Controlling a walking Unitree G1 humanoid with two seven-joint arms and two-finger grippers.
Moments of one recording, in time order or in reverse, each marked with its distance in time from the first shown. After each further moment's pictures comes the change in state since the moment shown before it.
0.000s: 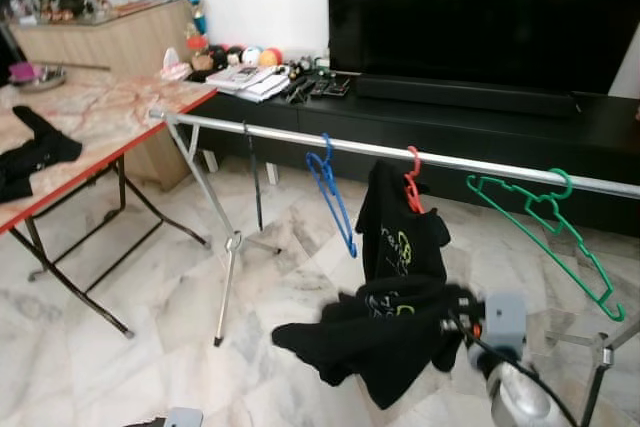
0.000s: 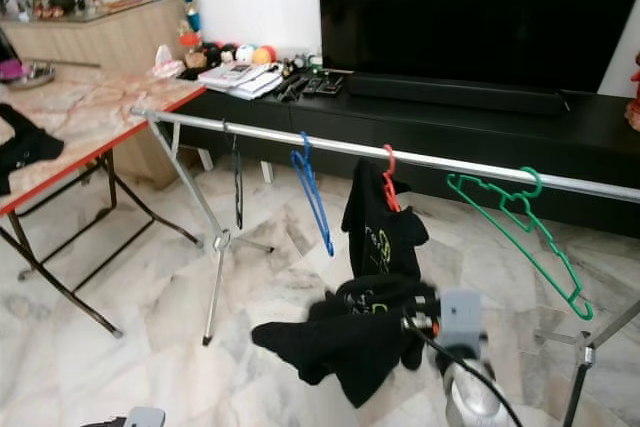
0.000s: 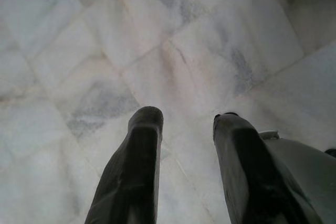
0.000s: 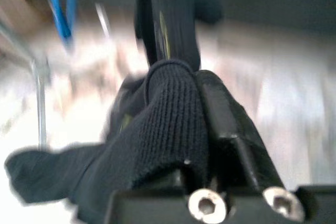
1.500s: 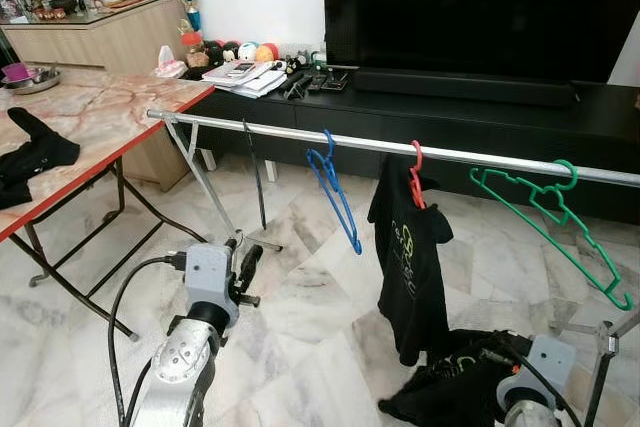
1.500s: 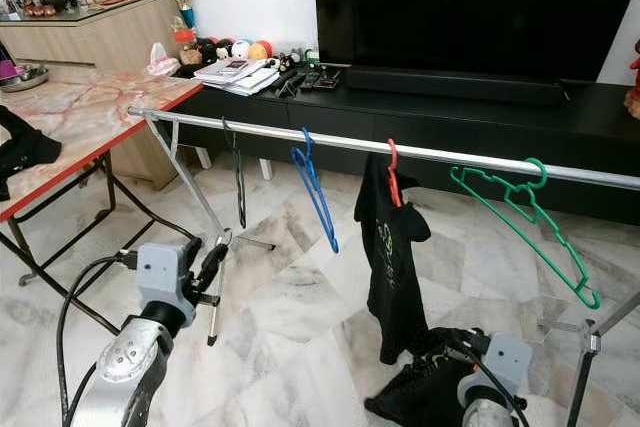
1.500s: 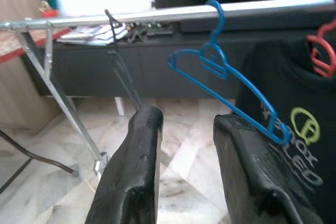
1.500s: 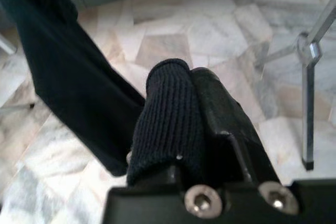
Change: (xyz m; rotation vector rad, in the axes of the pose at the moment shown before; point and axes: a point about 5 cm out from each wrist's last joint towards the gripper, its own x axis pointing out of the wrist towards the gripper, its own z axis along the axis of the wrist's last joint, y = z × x) left arm -0.067 -0.032 0.207 -0.023 -0.923 -0.177; right arm -0.010 -0.040 -0.029 0.203 -0.015 -0.377
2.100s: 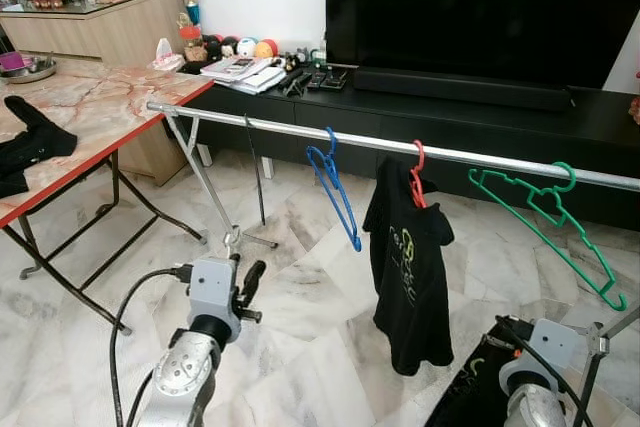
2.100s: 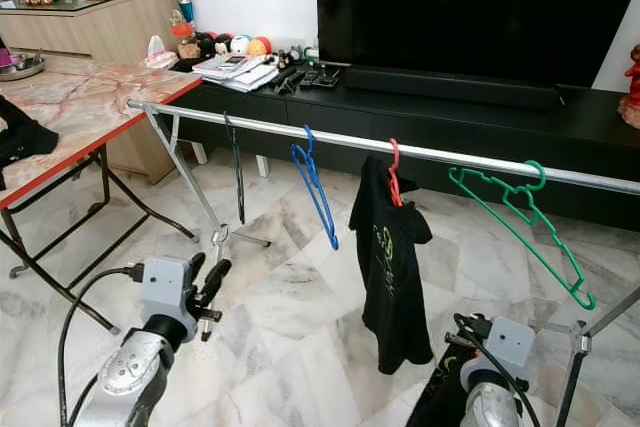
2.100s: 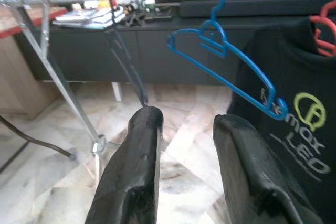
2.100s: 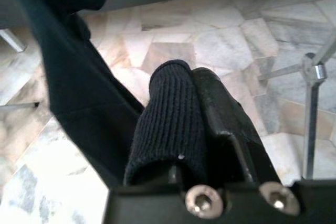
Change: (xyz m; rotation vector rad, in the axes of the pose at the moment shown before) left arm -0.005 -0.001 -0.007 0.014 0.039 -0.003; right arm 0.008 0.006 0.009 -0.019 0.011 0.051
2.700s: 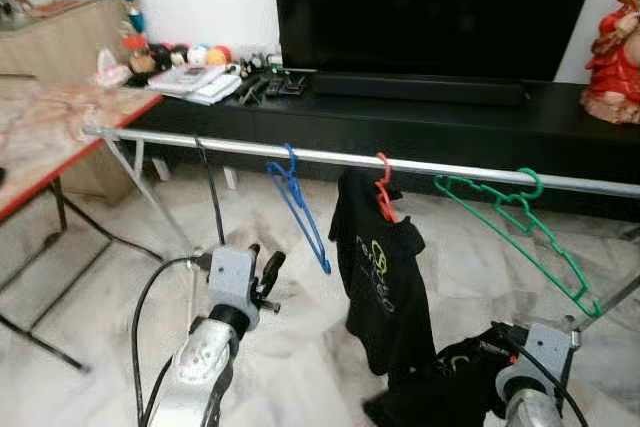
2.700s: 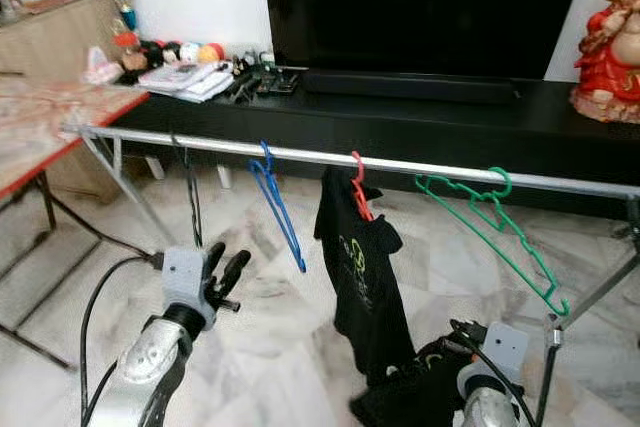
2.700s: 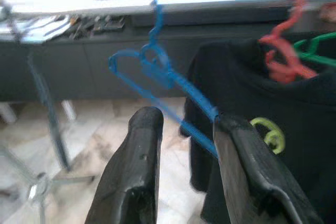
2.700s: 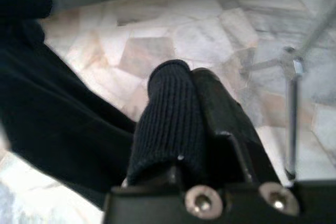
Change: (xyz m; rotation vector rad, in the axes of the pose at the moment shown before) left arm 0.008 -0.018 0.007 -0.008 -0.028 -0.064; right arm 0.000 0.005 -0.004 -0.006 0.033 0.029
